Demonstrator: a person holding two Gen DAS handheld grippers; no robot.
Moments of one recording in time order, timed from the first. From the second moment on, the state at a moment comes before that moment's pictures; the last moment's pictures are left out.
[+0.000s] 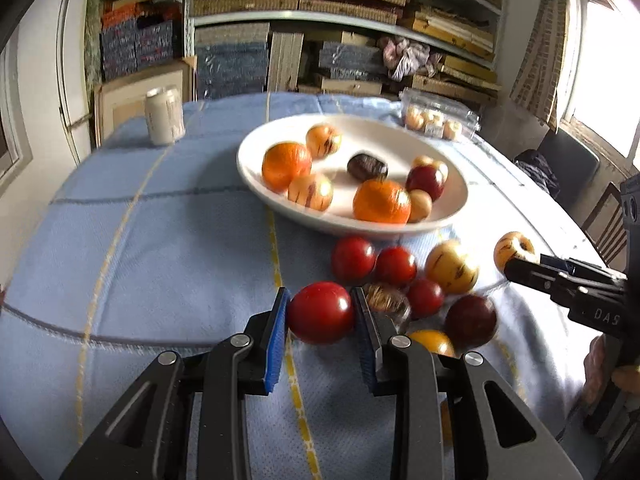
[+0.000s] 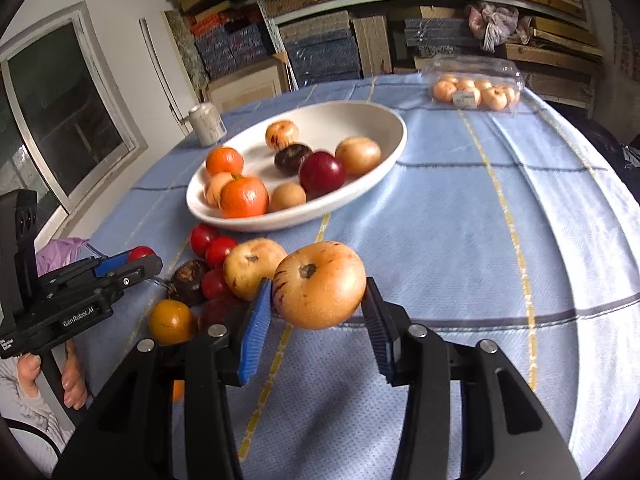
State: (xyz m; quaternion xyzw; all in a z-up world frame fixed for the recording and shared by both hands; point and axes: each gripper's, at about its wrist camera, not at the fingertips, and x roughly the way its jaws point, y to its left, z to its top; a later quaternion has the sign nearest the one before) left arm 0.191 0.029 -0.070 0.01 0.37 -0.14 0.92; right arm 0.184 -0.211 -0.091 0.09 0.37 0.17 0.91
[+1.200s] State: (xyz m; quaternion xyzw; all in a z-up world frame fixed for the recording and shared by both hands) left arm 0.344 -0.009 -0.031 -0.02 0.37 -0.13 0.92; right arm 0.294 -0.209 -0.010 0.10 0.28 0.16 0.94
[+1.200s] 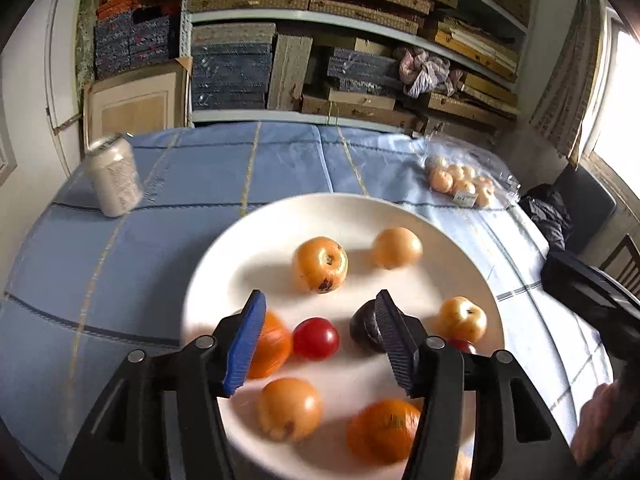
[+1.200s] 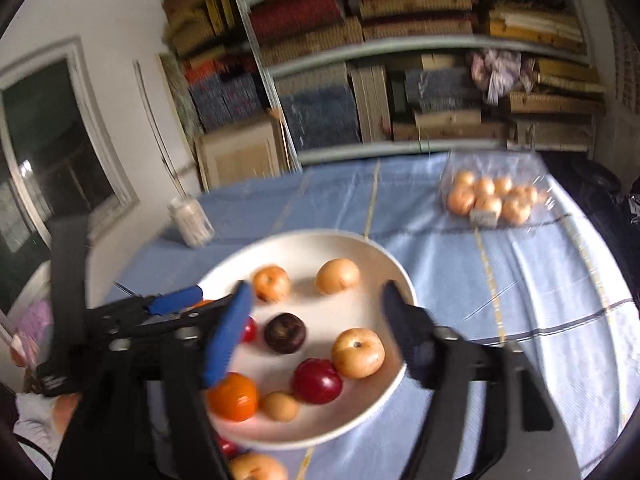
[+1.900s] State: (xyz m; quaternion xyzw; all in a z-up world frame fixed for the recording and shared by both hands) left arm 0.154 0.020 -0.064 0.00 0.37 -0.11 0.92; right arm 0.124 -0.213 -0.062 0.07 0.26 0.18 0.95
